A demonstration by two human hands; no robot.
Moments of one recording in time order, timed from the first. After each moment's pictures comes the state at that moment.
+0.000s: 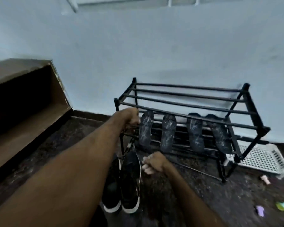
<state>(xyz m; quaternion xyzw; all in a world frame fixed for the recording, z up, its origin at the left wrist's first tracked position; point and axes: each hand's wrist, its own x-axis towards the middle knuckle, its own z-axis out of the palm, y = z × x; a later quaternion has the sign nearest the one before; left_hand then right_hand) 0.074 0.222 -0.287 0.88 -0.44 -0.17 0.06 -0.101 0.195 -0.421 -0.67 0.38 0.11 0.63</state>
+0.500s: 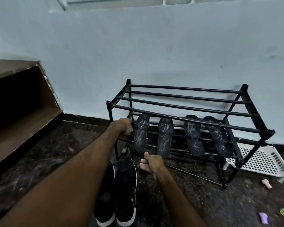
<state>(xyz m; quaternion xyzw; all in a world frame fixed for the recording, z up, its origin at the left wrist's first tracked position) 0.106 0.202 -0.352 0.90 -0.40 -0.18 0.05 -0.060 0.177 -0.474 -0.45 0.48 -0.14 0.74</state>
